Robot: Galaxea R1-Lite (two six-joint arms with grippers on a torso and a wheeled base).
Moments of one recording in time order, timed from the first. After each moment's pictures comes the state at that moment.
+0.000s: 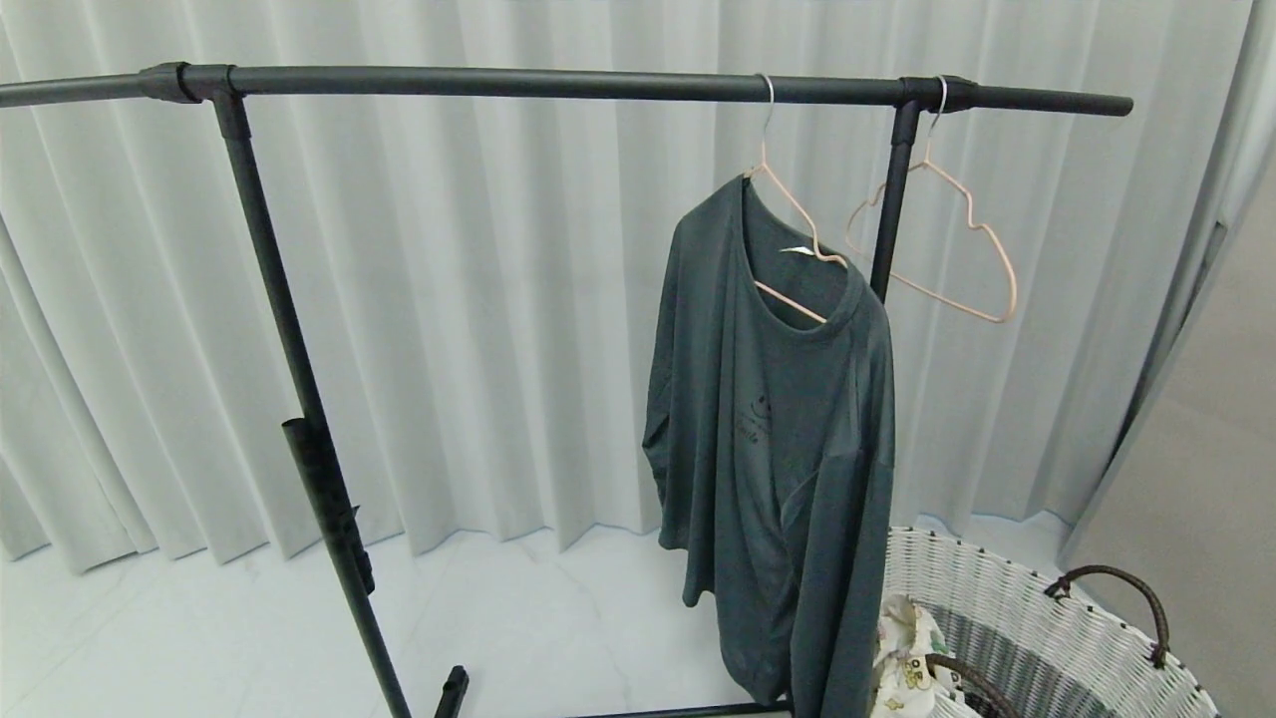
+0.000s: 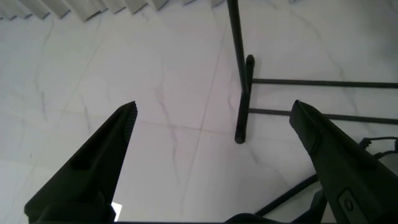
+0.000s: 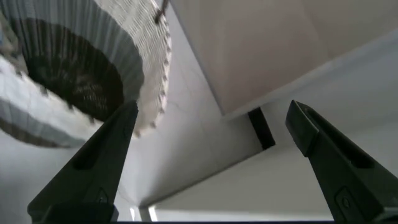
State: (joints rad) left arm -0.02 0.64 -0.01 -0.01 0.33 0.13; right arm 0.02 0.63 0.00 -0.10 -0.54 -0.35
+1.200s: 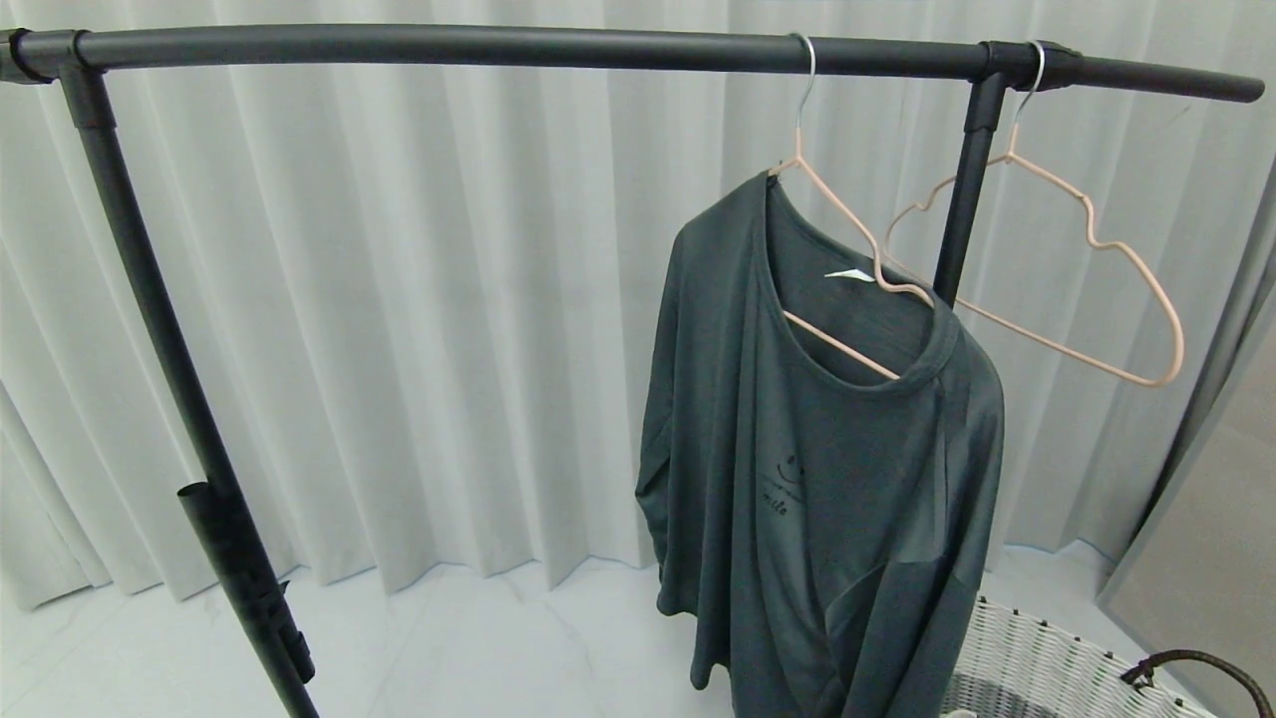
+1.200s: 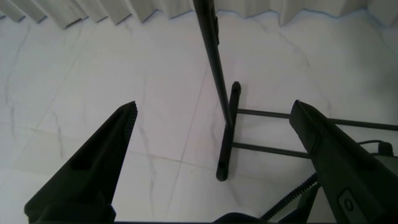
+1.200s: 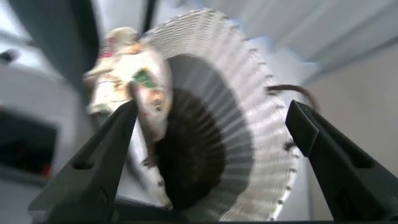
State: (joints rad) left arm -0.02 0.65 -0.01 -0.01 0.32 0.07; right arm 0.05 0.72 -0.18 0.11 0.12 -0.39
